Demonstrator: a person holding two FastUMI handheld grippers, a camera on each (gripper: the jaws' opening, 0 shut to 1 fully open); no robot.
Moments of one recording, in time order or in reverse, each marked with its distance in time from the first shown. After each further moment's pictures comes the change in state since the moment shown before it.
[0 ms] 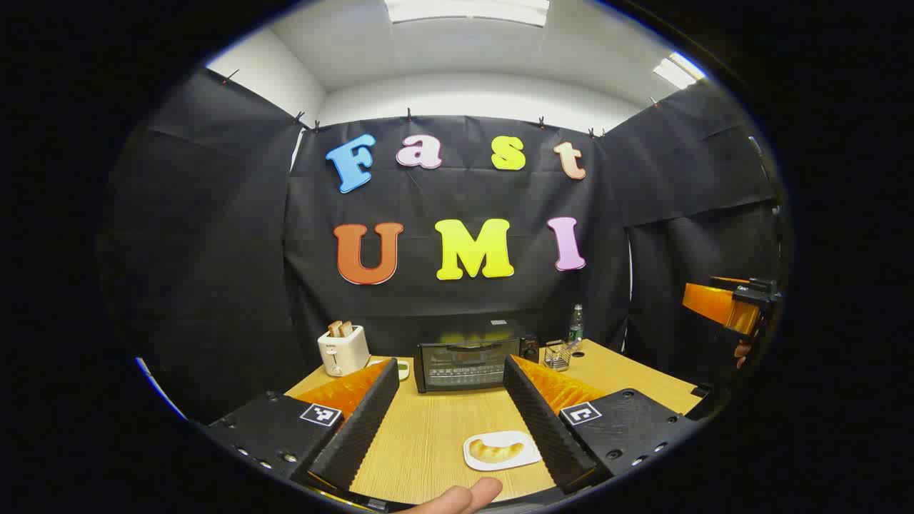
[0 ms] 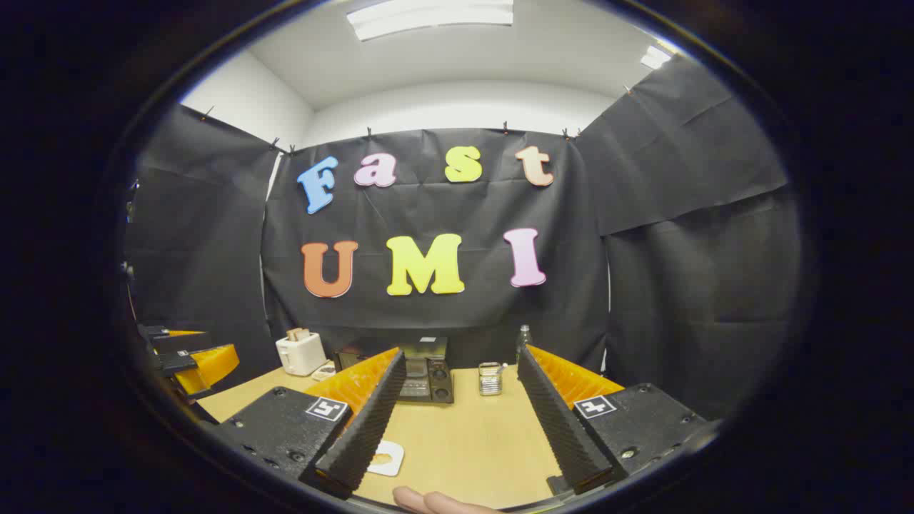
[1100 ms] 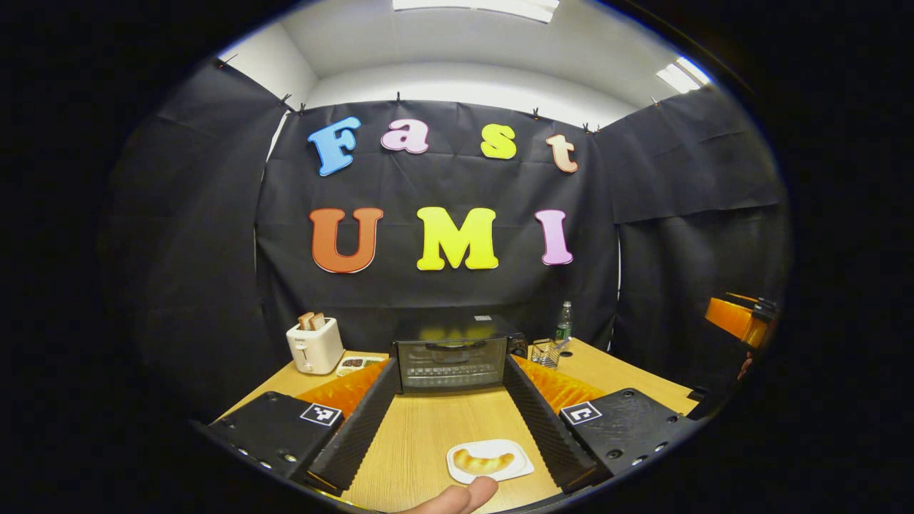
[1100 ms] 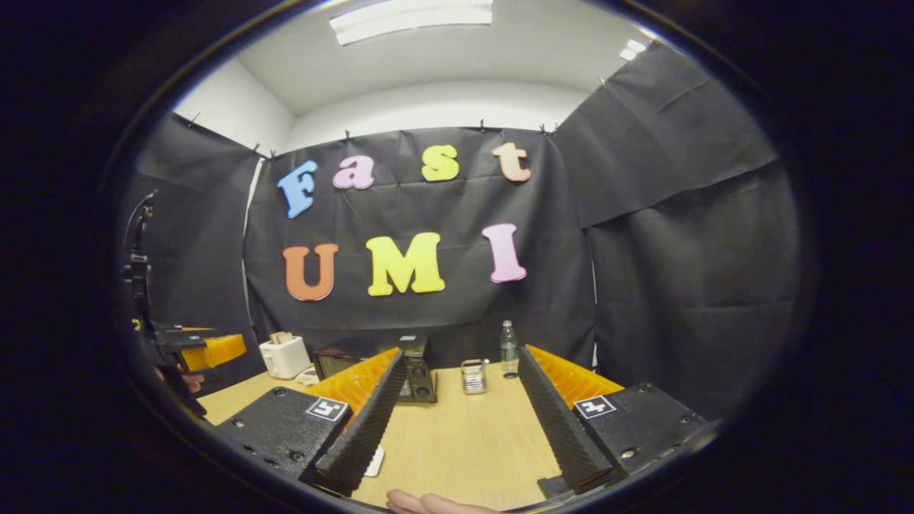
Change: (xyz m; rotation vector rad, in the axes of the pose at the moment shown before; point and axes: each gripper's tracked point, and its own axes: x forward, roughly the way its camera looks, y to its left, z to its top) left arm 0.080 -0.011 -0.012 -0.046 0.020 -0.082; right arm 0.015 -0.051 -0.037 0.068 -0.012 -0.058
